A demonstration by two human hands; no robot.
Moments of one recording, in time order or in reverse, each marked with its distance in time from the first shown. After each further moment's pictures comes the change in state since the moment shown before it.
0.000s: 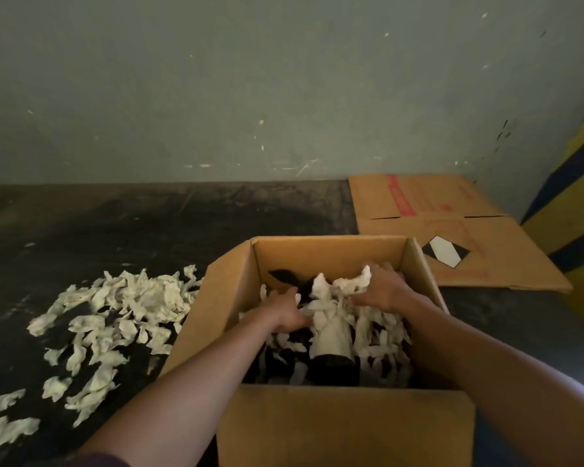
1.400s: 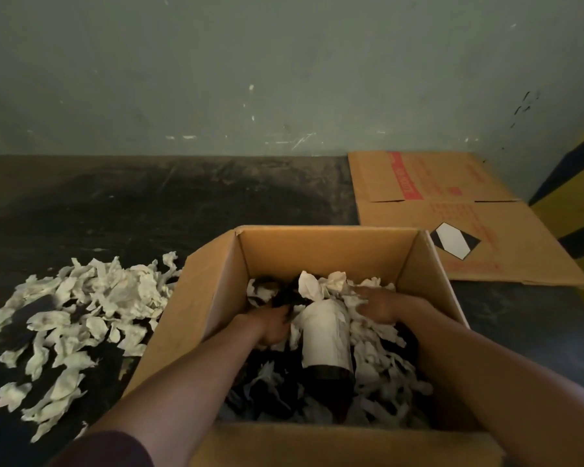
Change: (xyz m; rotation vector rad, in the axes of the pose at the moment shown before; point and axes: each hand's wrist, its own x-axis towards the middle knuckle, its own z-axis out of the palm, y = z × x) left_hand 0.068 -0.036 0.030 0.270 -0.239 0.044; right_hand 0.059 0.034 0.041 -0.126 -0.410 -0.033
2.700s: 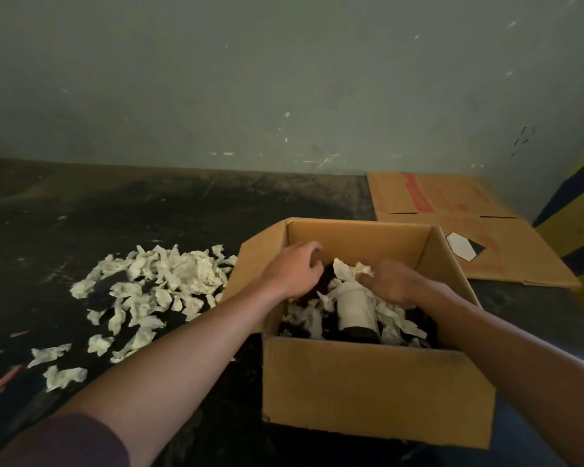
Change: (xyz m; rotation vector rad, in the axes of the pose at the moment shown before) left_hand -0.177 0.002 -0.032 -0.364 0.685 0.263; right_hand -0.129 -0.105 0.008 0.042 0.416 -0.099
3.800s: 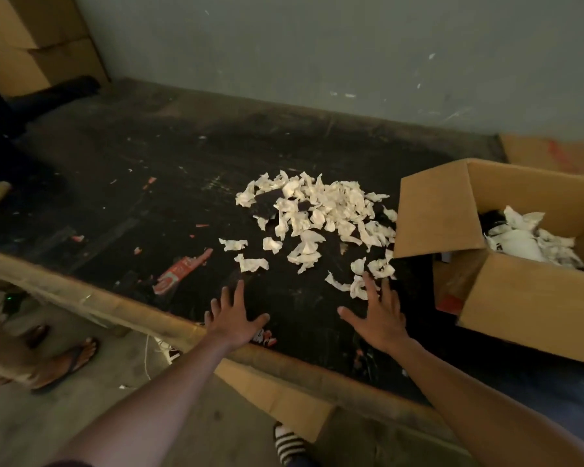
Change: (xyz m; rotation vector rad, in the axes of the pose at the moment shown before) left_hand -0.331 -0.399 -0.022 0.016 -0.012 -0.714; right_hand -0.077 -0.271 0.311 0.083 -0.061 0.085
